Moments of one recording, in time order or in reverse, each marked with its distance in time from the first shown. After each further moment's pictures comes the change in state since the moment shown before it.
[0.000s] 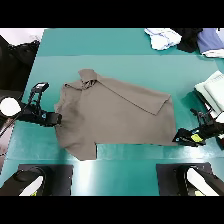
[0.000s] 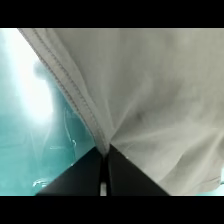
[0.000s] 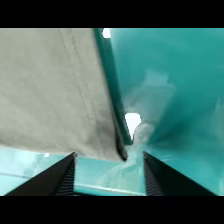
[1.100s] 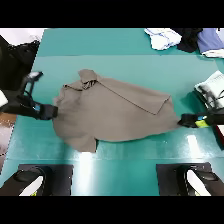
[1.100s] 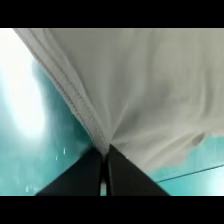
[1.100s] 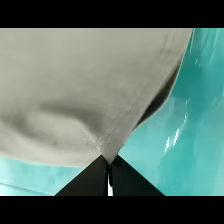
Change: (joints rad) left arm 0.000 0.003 0.210 -0.049 -0.114 0.006; right arm 0.166 0.193 0.267 0.053 0.002 0.038
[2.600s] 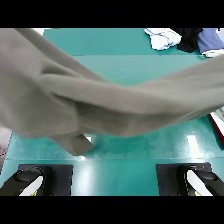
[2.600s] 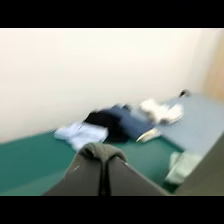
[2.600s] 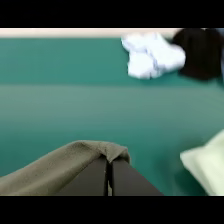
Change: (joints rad) left arm 0.000 0.001 1.147 -0.246 0.079 0.037; right arm 0.006 -0.100 1.267 -0.095 0.283 0.171
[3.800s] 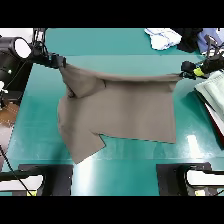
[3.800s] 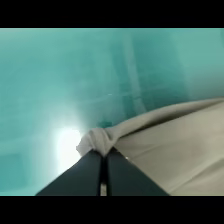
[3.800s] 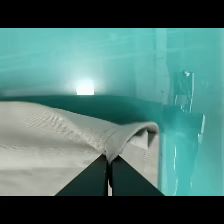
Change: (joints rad) left arm 0.037 -0.599 -0.602 0.409 0.350 0.114; right arm 0.046 -0.582 -0.553 0.041 -0.492 -0.040
